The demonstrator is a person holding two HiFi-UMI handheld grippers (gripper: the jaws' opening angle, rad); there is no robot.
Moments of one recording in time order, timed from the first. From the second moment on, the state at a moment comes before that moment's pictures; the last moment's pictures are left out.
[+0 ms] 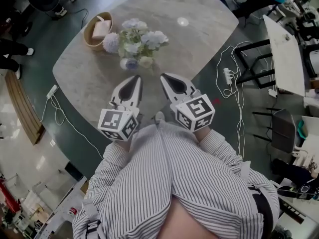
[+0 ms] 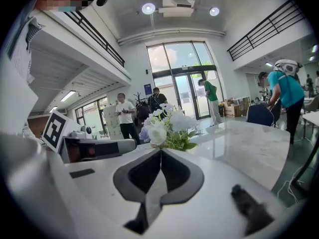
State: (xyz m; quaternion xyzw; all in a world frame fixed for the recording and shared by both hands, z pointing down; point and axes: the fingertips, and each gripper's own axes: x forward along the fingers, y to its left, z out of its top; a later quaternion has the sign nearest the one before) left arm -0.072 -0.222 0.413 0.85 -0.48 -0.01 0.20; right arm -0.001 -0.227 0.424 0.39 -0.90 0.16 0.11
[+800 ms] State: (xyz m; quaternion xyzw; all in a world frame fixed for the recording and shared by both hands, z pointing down) left arm -0.127 -0.252 0.445 0.84 -0.51 0.04 0.19; right arm 0.006 -0.267 0.437 0.38 -0.91 0.16 0.10
